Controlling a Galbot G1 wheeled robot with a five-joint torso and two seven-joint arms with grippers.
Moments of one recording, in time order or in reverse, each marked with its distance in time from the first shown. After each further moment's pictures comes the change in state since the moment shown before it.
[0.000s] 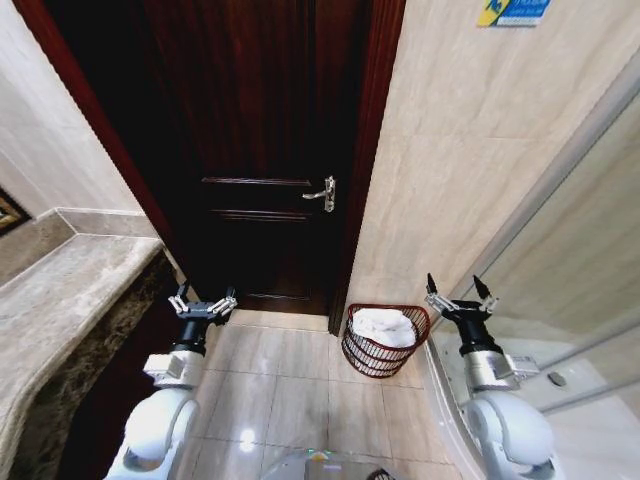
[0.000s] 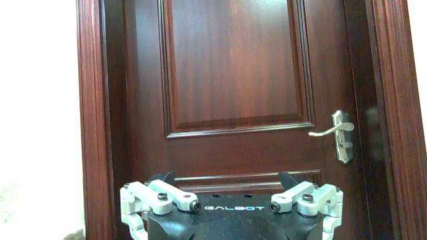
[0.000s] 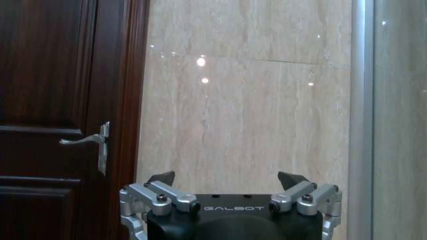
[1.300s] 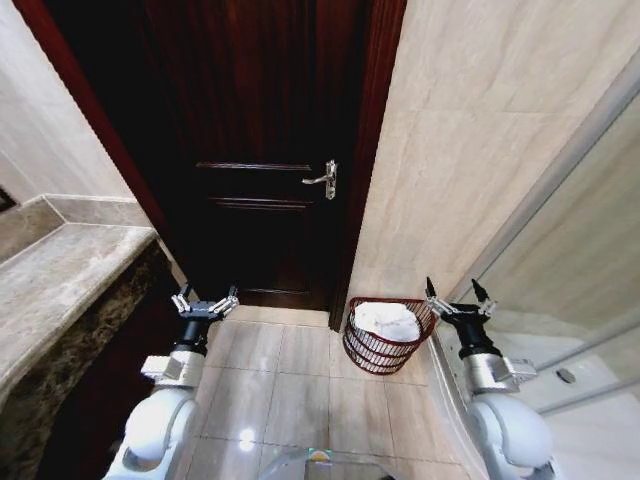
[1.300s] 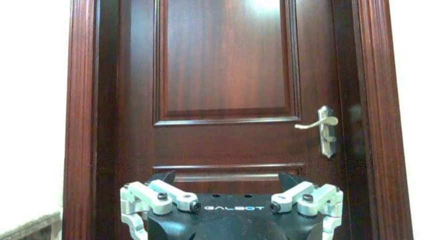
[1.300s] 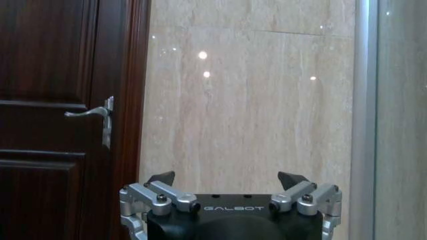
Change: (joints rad) left arm -0.007 0.019 0.014 -0.012 -0.063 -0.025 0.023; right arm -0.009 -0.005 -0.010 -0.009 0.000 0.005 0.002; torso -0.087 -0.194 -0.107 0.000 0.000
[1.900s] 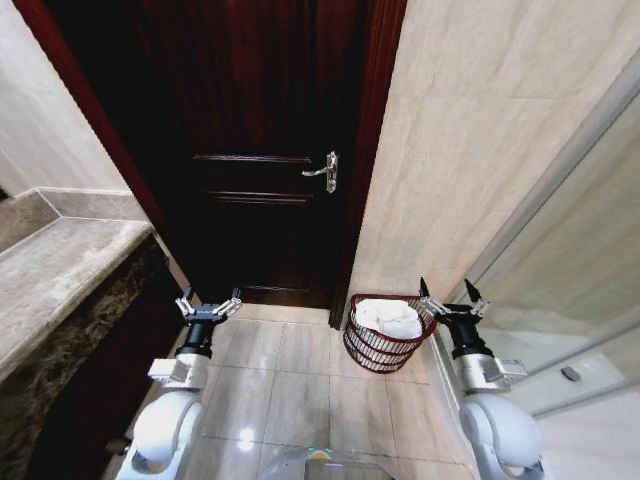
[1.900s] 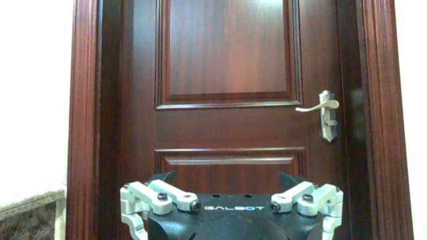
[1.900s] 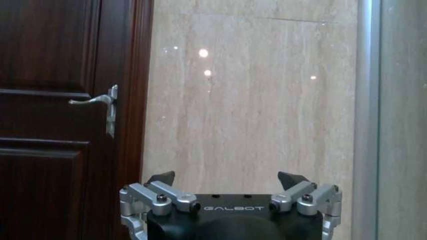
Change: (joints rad) left arm 0.013 -0.042 0.018 0.019 0.039 -0.017 0.001; right arm -0.009 0.009 -0.013 -0.003 -0.015 0.014 0.004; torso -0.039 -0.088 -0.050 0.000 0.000
